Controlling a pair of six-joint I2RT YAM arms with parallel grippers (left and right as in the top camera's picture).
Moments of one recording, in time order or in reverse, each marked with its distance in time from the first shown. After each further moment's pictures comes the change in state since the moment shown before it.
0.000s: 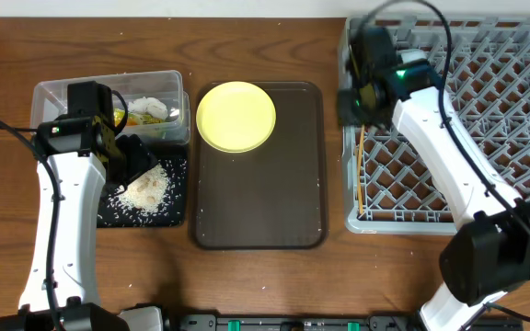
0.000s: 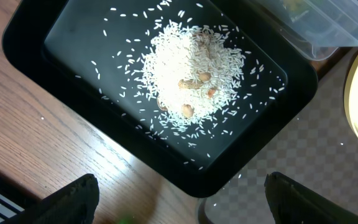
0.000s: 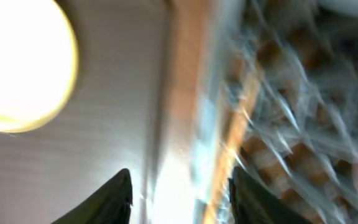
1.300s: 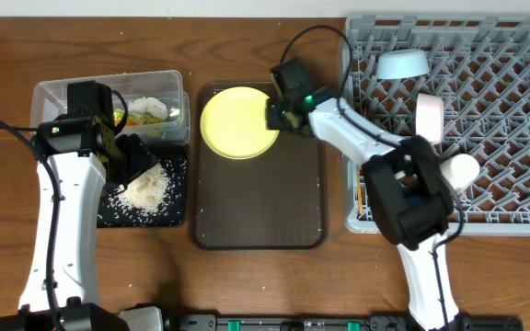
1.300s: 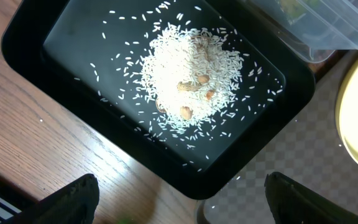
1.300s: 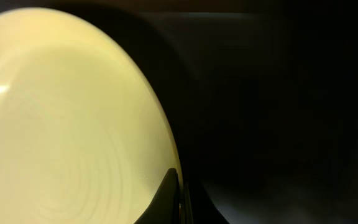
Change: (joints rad) left arm 0.000 0.000 0.000 0.008 0.000 0.000; right arm 0.179 0.436 0.036 0.538 -0.072 0.230
